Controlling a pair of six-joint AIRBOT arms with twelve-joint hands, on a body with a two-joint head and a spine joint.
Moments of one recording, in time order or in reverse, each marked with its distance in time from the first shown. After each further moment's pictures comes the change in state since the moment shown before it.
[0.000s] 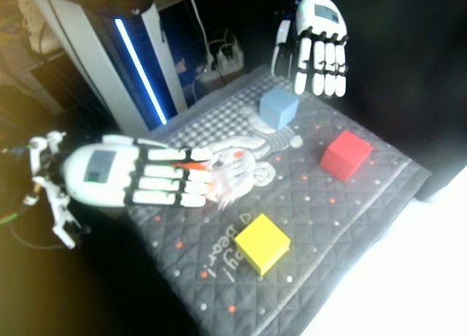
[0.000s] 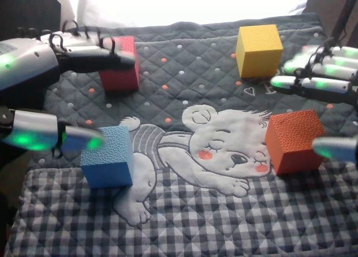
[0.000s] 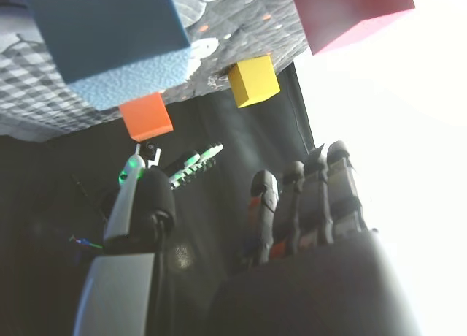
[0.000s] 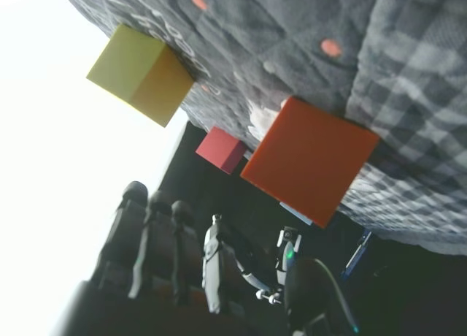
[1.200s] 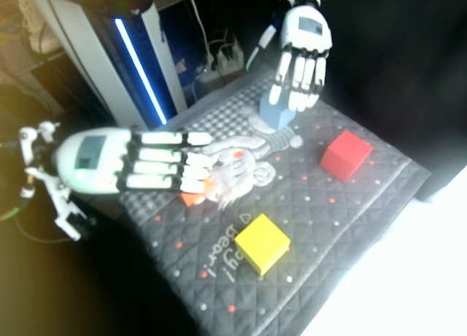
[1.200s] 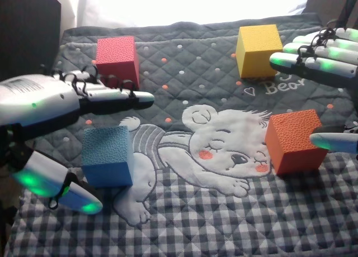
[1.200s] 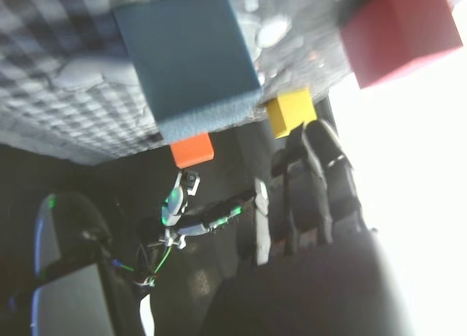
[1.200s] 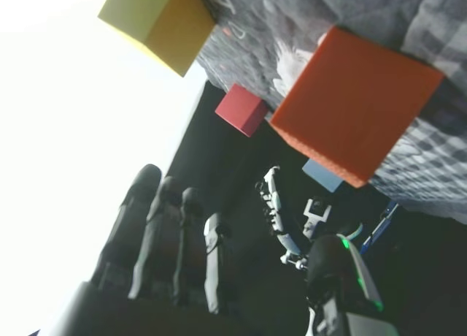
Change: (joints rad) left arm 0.005 -0.018 -0.040 0.116 0.164 -0.021; right arm -0.002 0.000 -0.015 0.039 0.137 0.000
